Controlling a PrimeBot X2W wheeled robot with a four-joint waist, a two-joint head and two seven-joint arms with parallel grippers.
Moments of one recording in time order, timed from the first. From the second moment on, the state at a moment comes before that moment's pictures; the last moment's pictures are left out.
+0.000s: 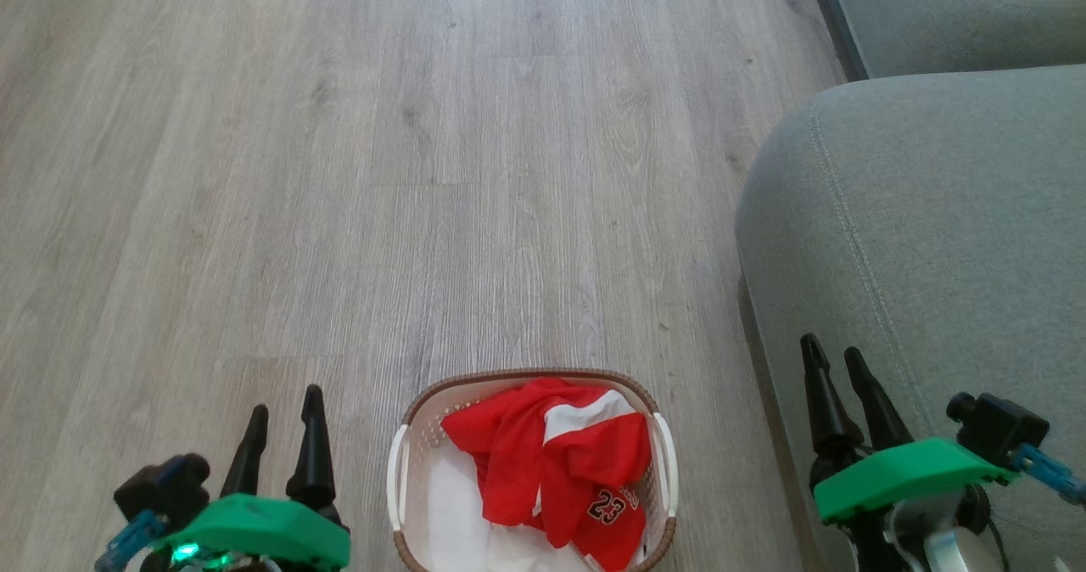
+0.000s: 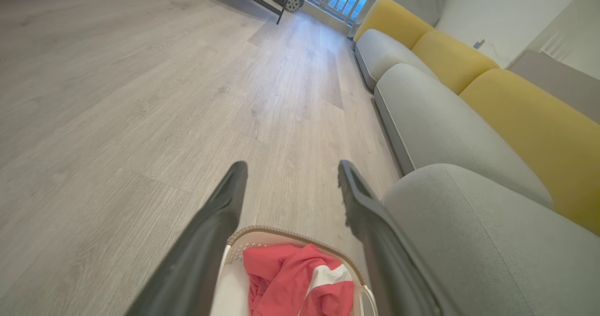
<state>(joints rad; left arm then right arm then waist) 0.10 0.07 -0.13 0.13 -0.58 0.07 -0.12 0.01 -0.03 0.05 0.20 0.68 0.13 -0.12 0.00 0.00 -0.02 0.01</state>
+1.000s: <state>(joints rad) 0.15 0.08 -0.18 0.10 -0.24 0.13 -0.21 0.01 -0.04 0.10 0.17 0.32 0.13 -0.20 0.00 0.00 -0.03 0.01</state>
